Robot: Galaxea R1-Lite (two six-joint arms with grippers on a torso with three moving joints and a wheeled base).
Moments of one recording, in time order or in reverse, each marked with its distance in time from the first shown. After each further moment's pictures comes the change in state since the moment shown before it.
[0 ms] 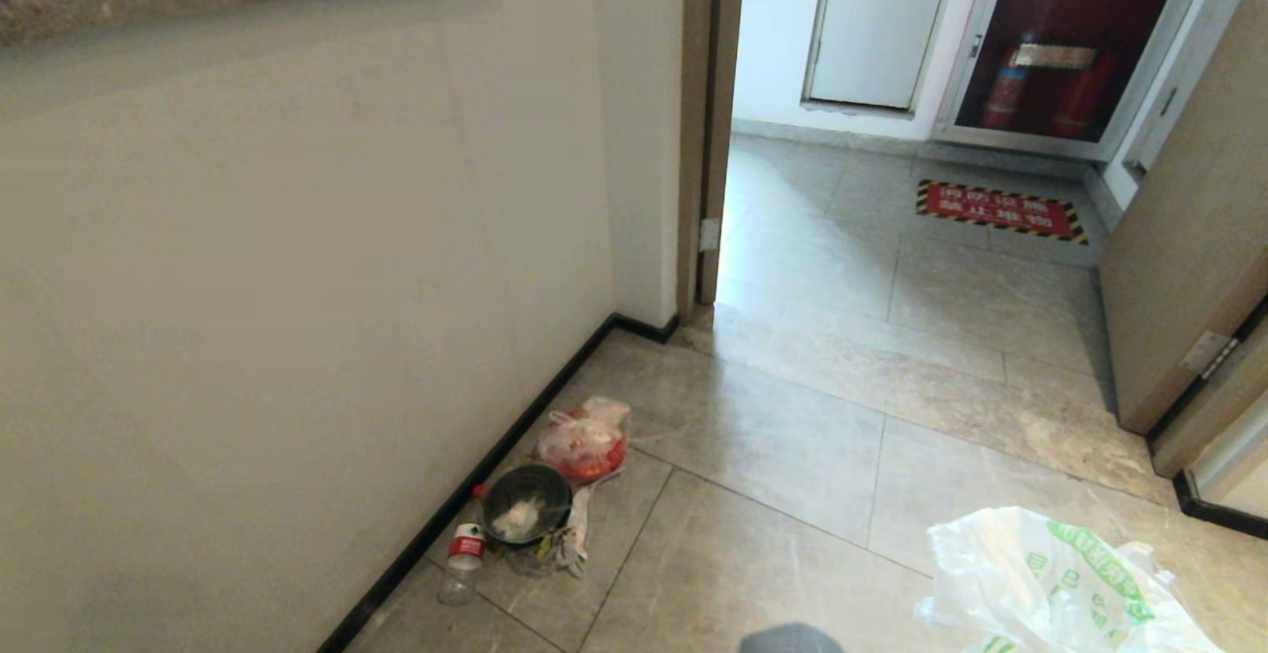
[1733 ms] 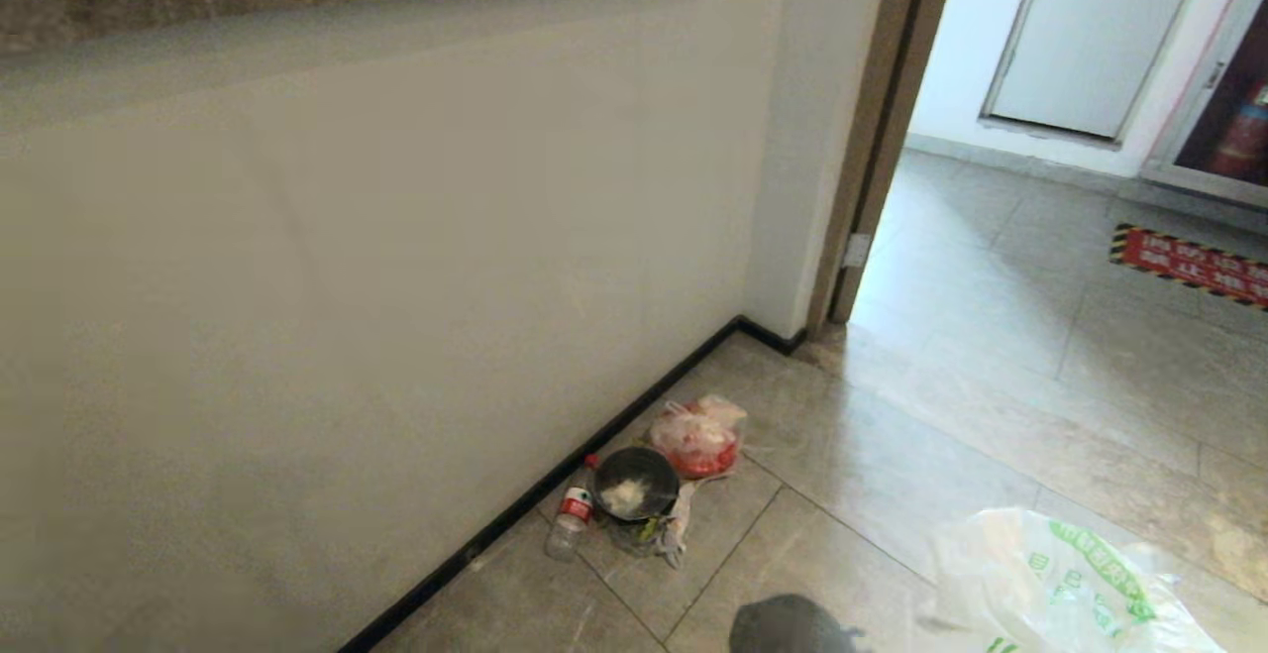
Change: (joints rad) left arm 0.000 0.000 0.000 0.000 0.000 0.000; right arm 0.001 0.000 0.000 0.000 0.000 0.000
